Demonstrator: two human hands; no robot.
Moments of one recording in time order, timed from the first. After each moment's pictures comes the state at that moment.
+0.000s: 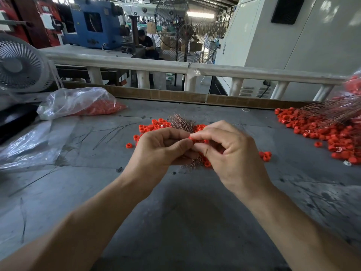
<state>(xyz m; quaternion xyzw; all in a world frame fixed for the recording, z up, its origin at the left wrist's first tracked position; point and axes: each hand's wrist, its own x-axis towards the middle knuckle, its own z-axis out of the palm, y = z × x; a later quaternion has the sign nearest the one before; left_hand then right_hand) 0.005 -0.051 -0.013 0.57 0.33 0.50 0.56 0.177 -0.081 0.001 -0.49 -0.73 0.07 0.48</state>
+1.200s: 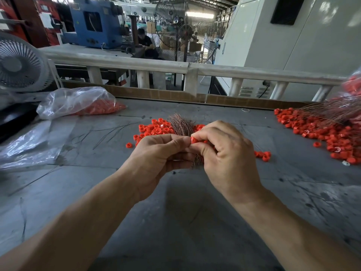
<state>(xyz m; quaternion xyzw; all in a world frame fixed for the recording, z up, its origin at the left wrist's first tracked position) 0.002 -0.053 -0.006 0.47 0.32 0.45 0.69 0.167 -0.078 -0.008 -0.47 -0.73 -0.10 0.49</state>
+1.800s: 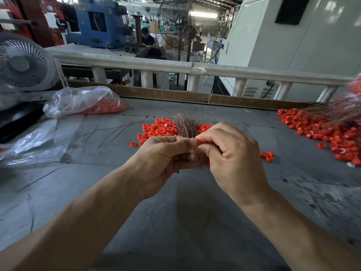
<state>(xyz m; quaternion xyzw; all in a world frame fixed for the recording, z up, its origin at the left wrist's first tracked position) 0.004 -0.056 -0.001 0.44 0.31 0.44 0.72 0.169 -0.082 -0.004 -0.47 -0.74 -0.08 0.47</state>
